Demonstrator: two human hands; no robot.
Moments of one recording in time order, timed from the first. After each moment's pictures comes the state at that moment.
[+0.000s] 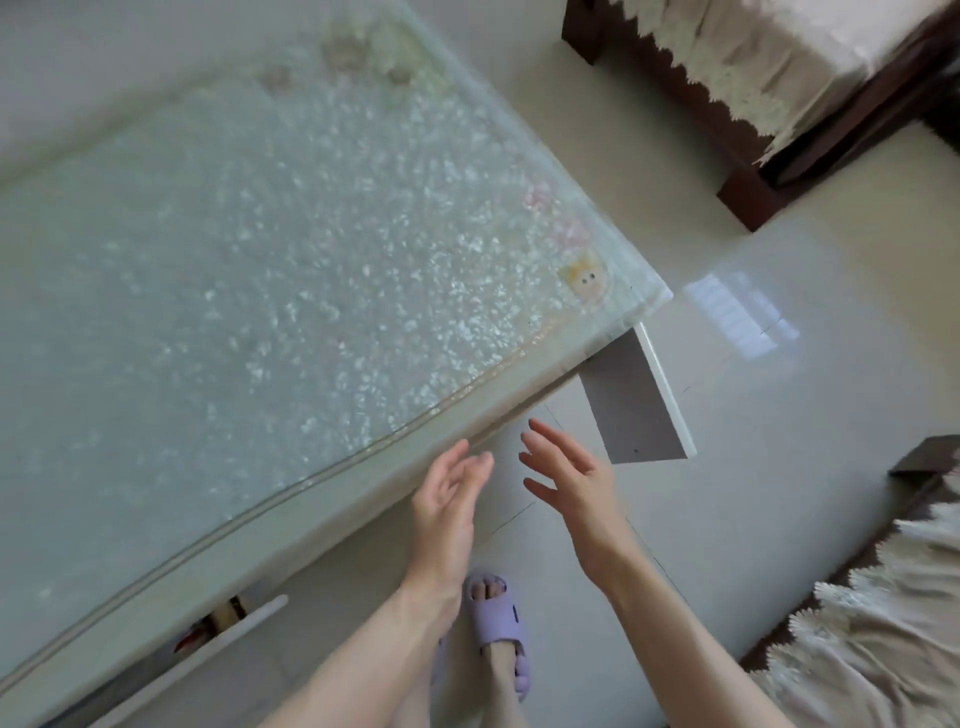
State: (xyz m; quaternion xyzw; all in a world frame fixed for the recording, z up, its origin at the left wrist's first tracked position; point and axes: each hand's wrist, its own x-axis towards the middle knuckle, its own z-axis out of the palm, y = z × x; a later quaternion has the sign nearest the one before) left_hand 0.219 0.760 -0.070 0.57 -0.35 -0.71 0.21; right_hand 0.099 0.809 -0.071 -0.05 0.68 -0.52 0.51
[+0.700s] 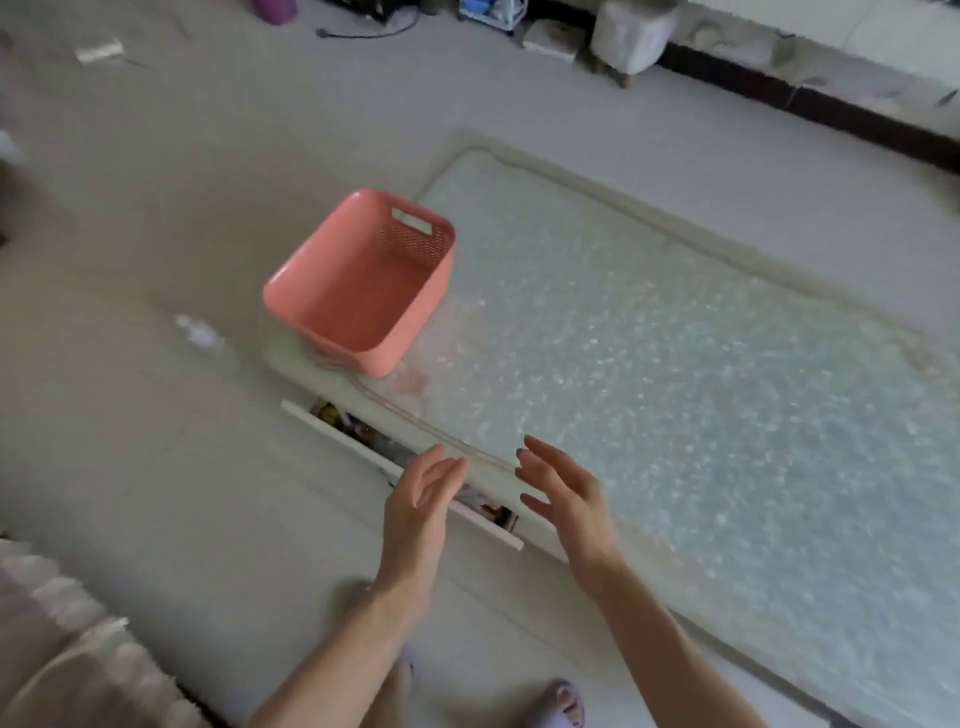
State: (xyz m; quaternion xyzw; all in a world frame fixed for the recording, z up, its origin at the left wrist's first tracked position) left_hand 0.654 0.793 0.069 0.67 -0.08 -0.45 0.58; right_hand 0.530 0.704 0.070 -0.46 0.51 -0.19 0.70
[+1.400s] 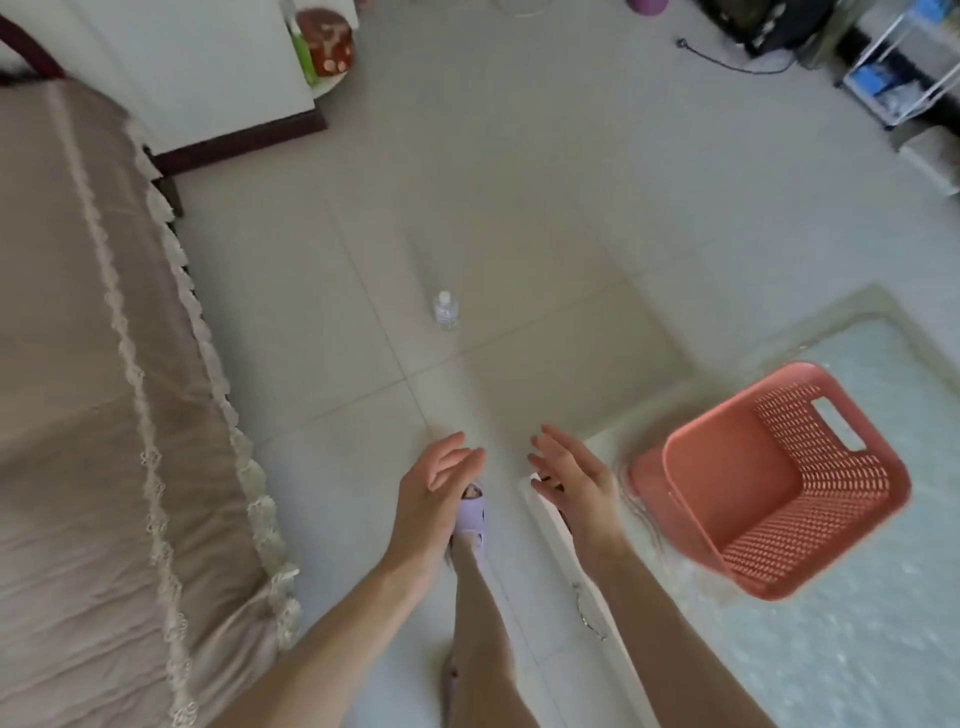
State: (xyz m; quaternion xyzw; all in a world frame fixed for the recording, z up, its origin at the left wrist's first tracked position) left_hand 1.078 0.913 0.045 0.68 0.11 -0.32 0.65; right_hand 1.015 0.770 0.037 -0.53 0.42 -0.01 0.74
